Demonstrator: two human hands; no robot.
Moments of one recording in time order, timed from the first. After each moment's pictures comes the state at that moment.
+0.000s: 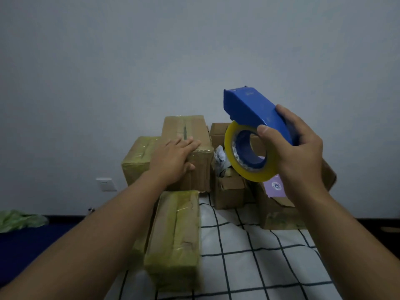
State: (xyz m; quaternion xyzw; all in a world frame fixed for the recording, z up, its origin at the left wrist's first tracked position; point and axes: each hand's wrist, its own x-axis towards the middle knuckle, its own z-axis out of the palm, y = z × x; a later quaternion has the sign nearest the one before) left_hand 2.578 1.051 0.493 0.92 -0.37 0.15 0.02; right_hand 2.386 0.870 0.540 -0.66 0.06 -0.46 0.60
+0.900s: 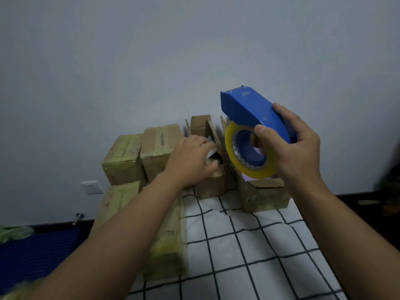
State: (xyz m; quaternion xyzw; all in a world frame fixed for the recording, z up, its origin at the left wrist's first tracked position) left_hand 2.509 0.985 0.491 0.85 -0.48 0.21 0.09; right_hand 2.340 0.843 0.528 -0.68 0.12 -0.47 0.56
